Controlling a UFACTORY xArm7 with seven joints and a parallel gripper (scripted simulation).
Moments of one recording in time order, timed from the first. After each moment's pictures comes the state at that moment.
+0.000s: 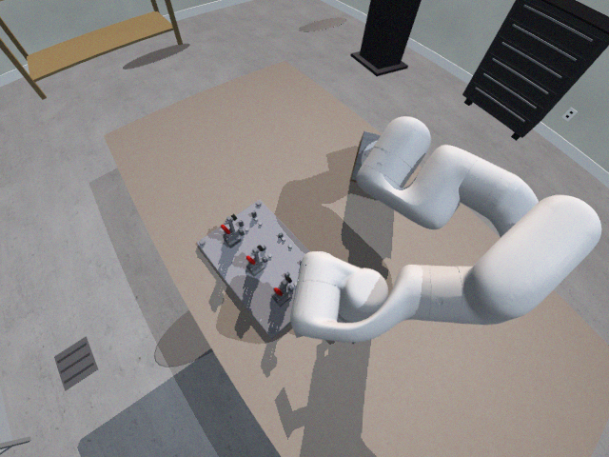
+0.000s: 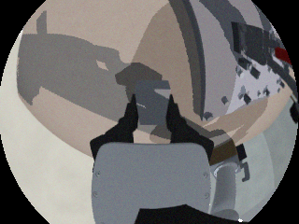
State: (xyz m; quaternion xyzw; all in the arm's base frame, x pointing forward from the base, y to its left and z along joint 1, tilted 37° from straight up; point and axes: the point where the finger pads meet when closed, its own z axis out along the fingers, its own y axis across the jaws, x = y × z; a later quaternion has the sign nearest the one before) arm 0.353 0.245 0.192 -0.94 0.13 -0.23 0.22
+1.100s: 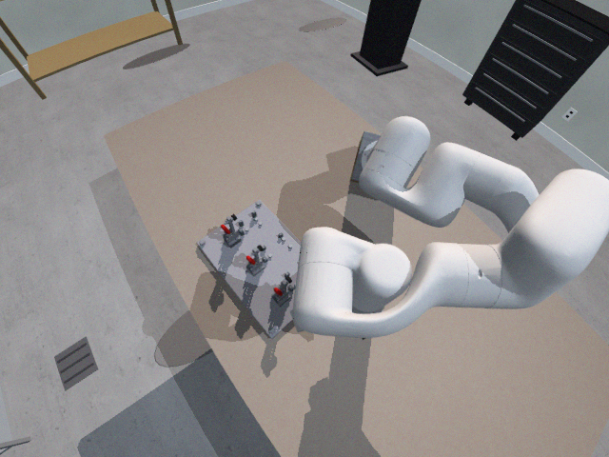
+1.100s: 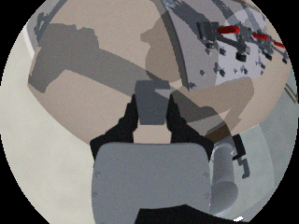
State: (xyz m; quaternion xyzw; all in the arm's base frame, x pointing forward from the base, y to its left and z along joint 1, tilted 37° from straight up) arm 0.306 0.209 0.269 -0.94 0.13 -0.23 0.22
